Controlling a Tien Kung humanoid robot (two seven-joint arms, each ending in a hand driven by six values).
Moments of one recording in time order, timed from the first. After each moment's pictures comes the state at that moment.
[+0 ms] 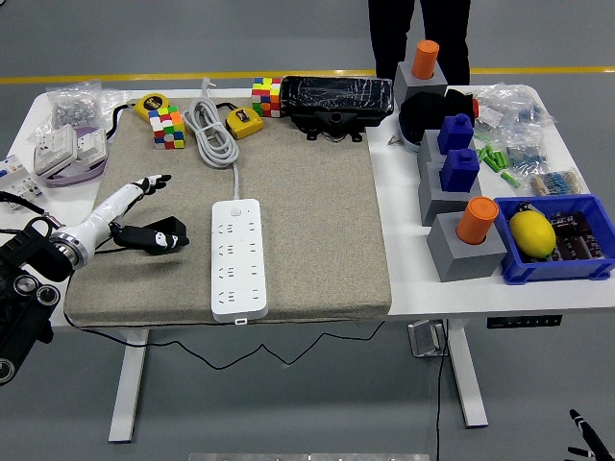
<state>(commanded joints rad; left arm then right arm) -0.29 0.27 -1.33 -1.16 1.75 -0.24 0.05 0.19 -0.08 1.96 0.18 -1.71 0.02 -0.14</state>
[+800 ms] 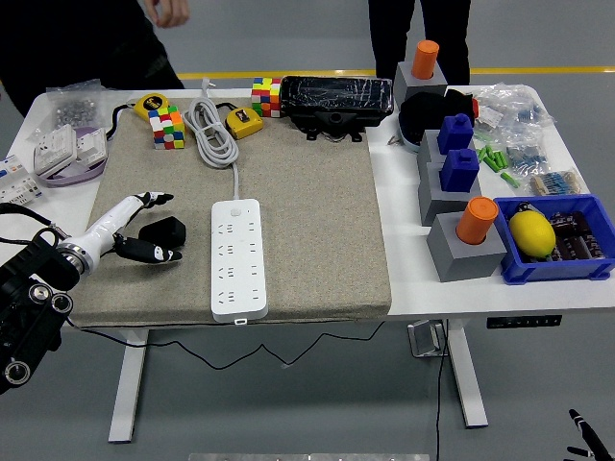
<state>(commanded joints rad) -0.30 0.25 -1.31 -1.08 1.82 -0.16 0.04 0.19 -0.08 1.97 0.18 -1.72 0.02 -0.14</state>
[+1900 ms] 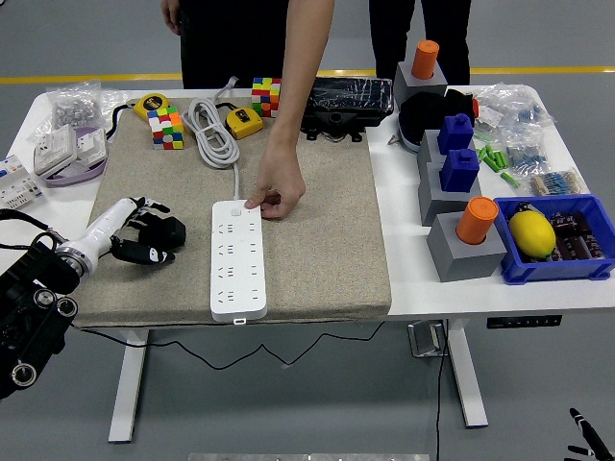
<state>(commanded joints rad) -0.30 0.23 -1.32 -1.06 1.86 -0.10 0.06 0.19 -0.08 1.97 0.18 -1.72 0.02 -0.14</state>
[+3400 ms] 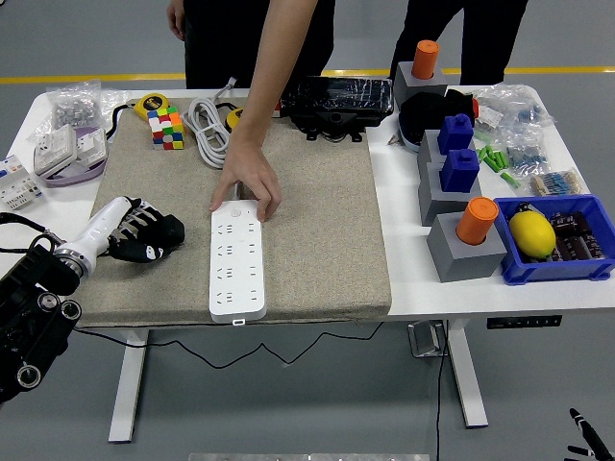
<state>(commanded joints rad) -0.30 0.22 -1.31 -1.04 1.89 -0.03 0.05 0.20 -0.08 1.97 0.18 -1.72 0.02 -0.14</state>
